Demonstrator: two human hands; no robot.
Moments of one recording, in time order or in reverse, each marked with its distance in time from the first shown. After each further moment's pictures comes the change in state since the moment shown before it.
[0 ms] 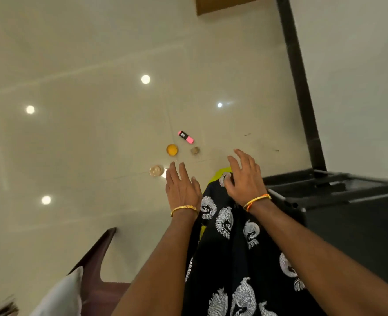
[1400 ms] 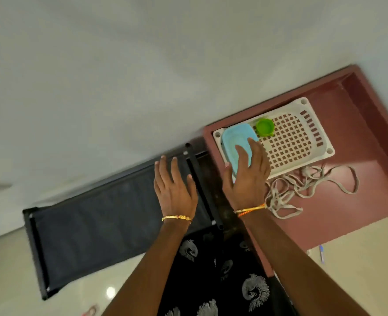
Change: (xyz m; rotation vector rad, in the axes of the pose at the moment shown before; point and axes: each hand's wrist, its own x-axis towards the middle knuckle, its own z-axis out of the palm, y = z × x) left_hand -0.538 0.221 0.207 0.460 -0.371 1.705; right_hand -0.662 0.140 0.029 0.154 1.228 1.773
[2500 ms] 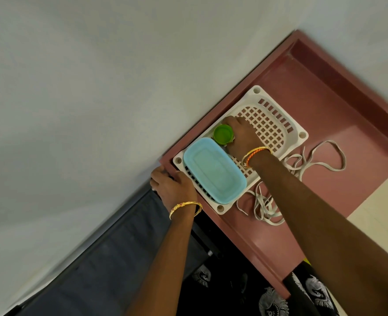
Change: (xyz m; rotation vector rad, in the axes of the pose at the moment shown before) left_hand 0.080 0.111 0.039 -0.512 -0.120 -0.414; right_hand 0.123 0.127 0.027 0.168 -0.448 0.336
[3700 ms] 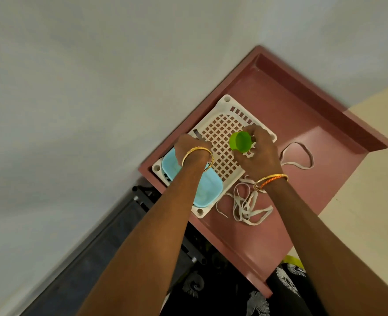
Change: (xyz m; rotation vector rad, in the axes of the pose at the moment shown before) left_hand 0.006 0.081 0.088 0.421 -0.390 0.082; right_hand -0.075 0.040 -0.041 0.271 0.395 0.102
